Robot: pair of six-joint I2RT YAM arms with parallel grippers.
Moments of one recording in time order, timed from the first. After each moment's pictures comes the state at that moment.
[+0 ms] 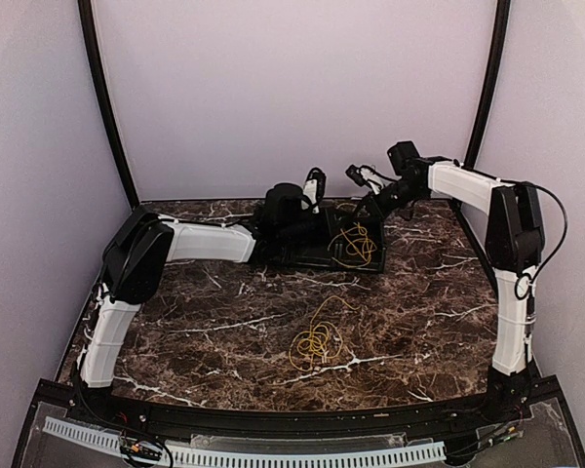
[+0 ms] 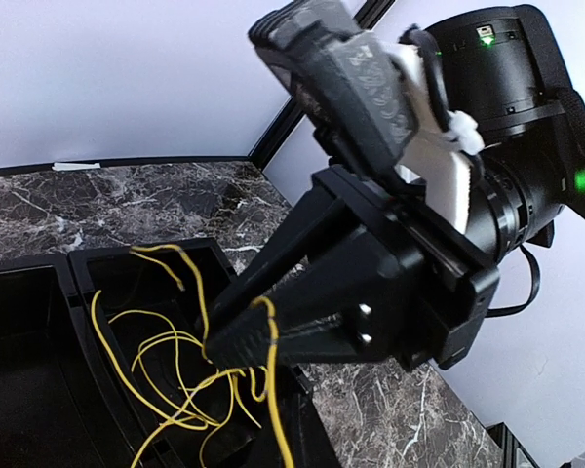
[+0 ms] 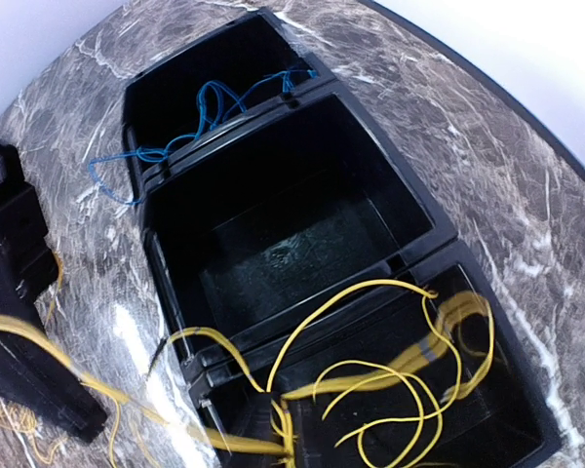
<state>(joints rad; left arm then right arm) -0.81 2.31 1.73 0.41 0.19 -0.58 0.32 2.13 1.87 -0.73 -0.63 -0.44</state>
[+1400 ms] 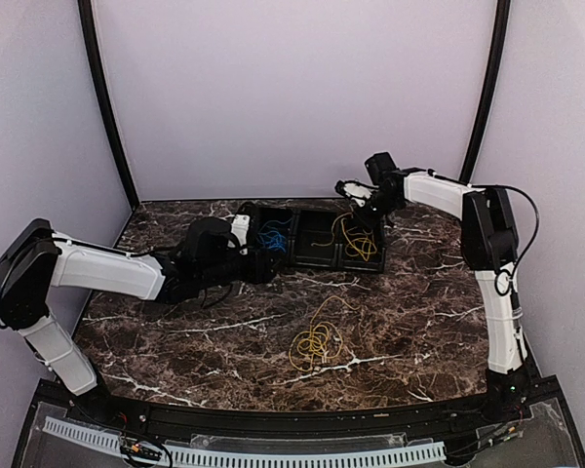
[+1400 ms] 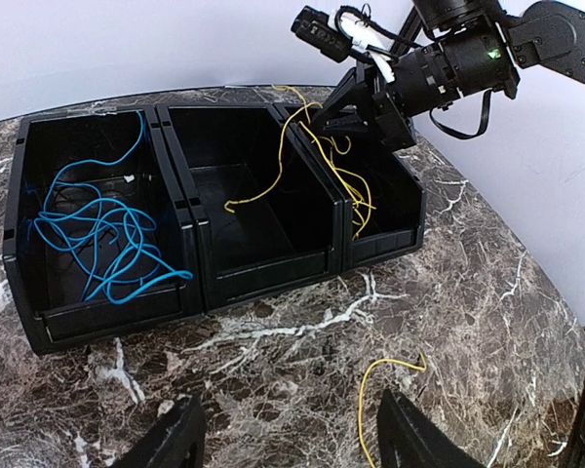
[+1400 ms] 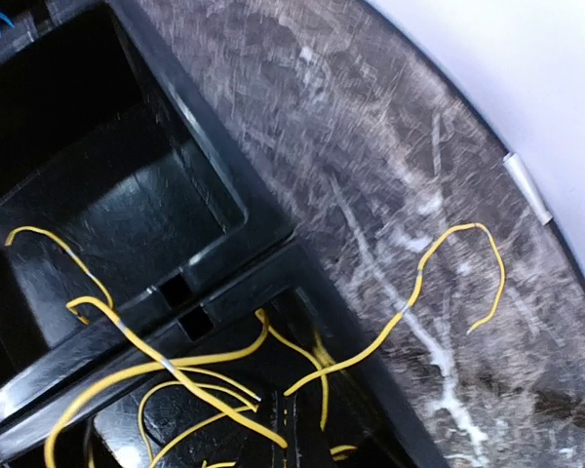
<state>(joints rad) -0.81 1.63 0.88 0.35 -0.05 -0.40 0.38 2.30 1.99 -0.64 -0.16 -0.48</state>
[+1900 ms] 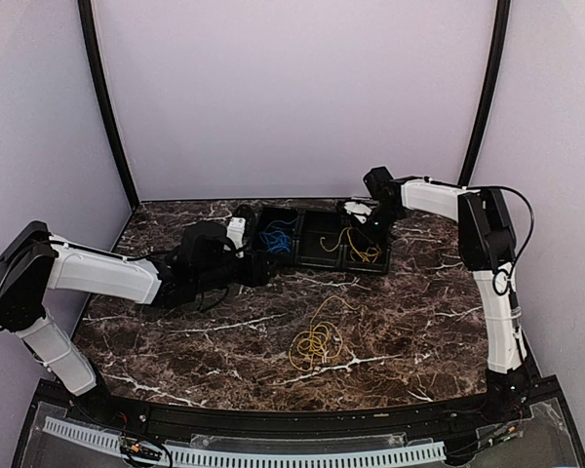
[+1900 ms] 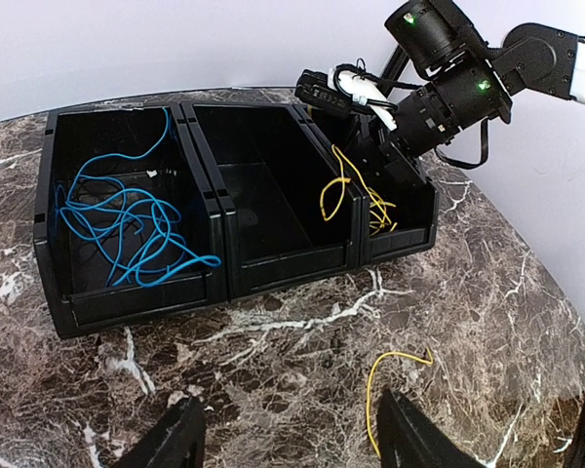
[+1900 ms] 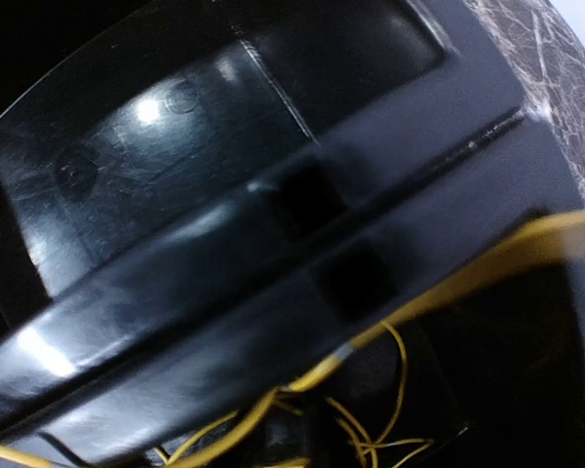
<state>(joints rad) -0.81 1.60 0.83 0.38 -0.07 -0.40 0.38 2.34 1.94 -0.74 -0.18 -0.49</state>
